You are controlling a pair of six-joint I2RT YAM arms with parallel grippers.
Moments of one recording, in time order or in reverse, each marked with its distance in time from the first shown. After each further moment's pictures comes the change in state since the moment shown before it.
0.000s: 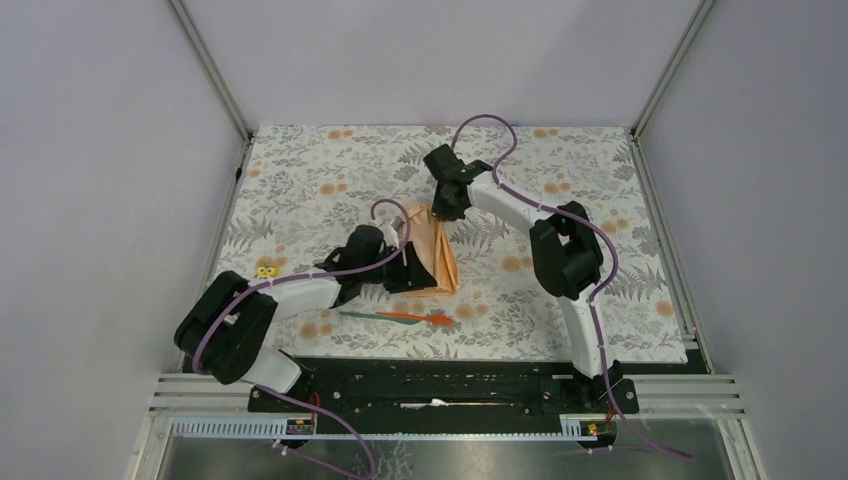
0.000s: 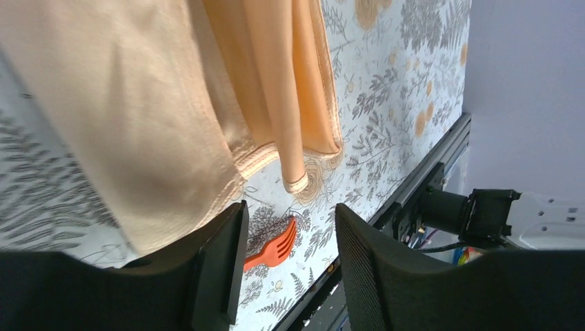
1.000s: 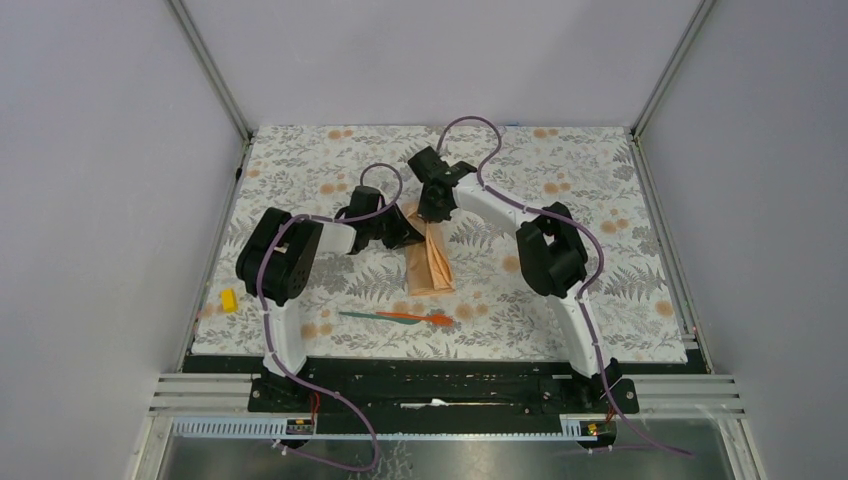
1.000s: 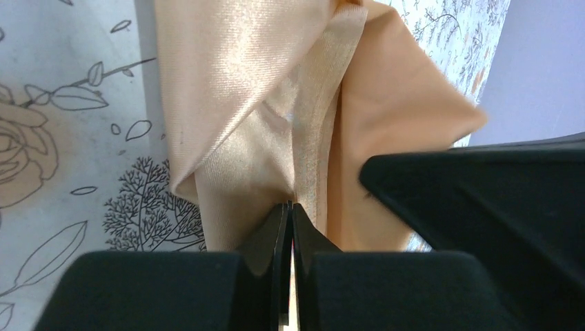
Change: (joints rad) left arm 0.250 0.499 0.393 0.037 0.045 -0.065; right arm 0.046 0.075 0.114 -0.034 0.013 0.039
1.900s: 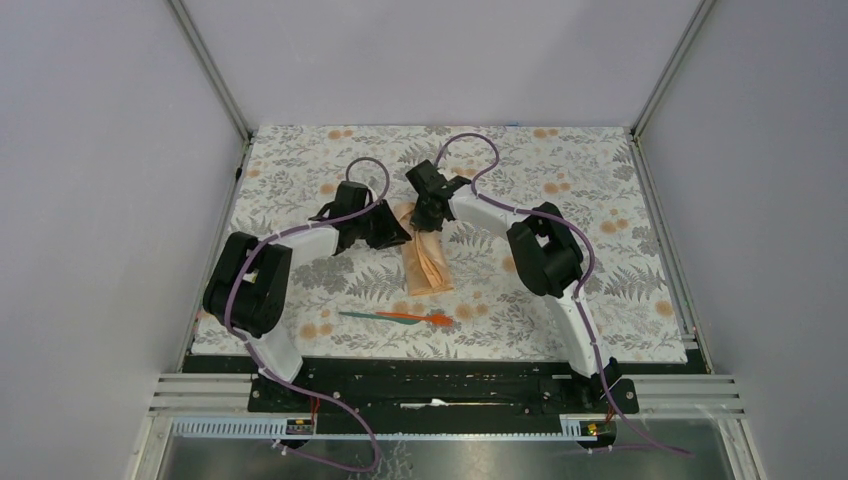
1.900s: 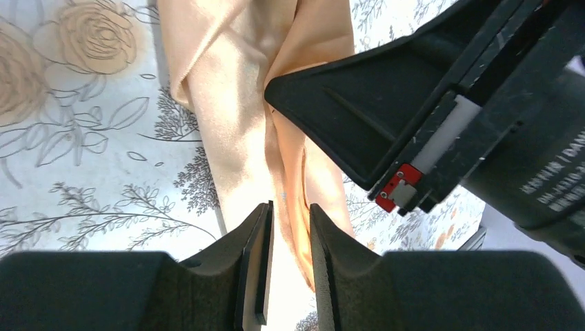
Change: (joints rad) left arm 0.012 -0.230 -0.030 -0.278 -0.086 0.137; right arm 0.018 0.037 -0.106 0.189 -0.079 0.113
